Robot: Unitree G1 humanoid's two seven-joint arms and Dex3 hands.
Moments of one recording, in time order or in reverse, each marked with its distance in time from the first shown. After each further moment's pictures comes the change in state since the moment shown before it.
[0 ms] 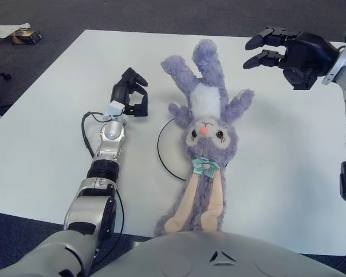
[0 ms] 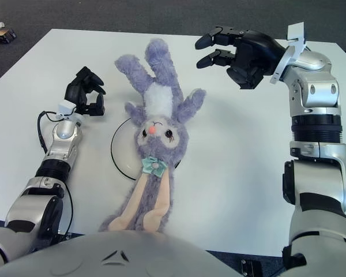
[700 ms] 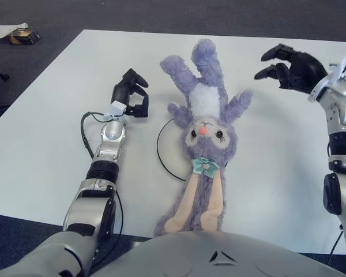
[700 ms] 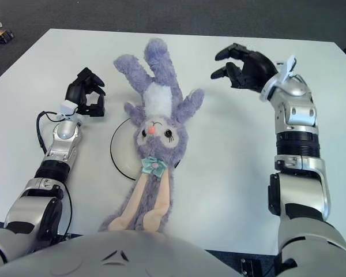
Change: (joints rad) left arm 0.012 0.006 -0.011 -0.028 0.032 0.043 0.021; right arm 0.123 0.109 -0.065 0.128 -0.106 -0.095 -0.289
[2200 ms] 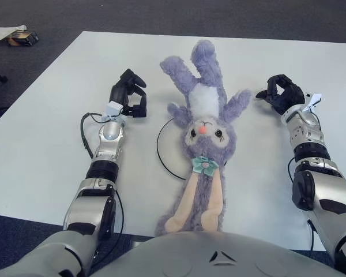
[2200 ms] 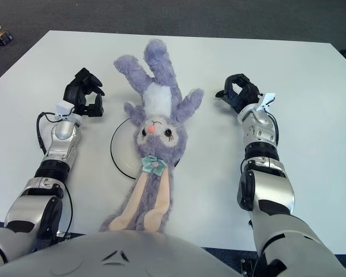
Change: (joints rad) left arm -0.008 -0.005 0.027 0.035 -0.077 -0.031 -0.060; right arm -0.022 0.238 -0.189 0.470 0.025 -0.272 -0.377
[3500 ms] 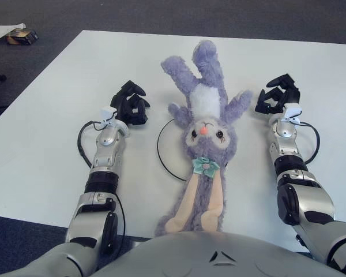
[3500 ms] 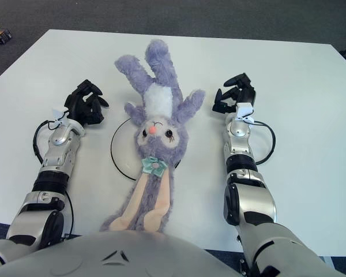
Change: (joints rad) left arm 0.111 -0.029 0.044 -0.252 -0.189 0.374 -0.143; right arm 0.110 0.131 0.130 -0.027 -0.407 -0.658 -0.660
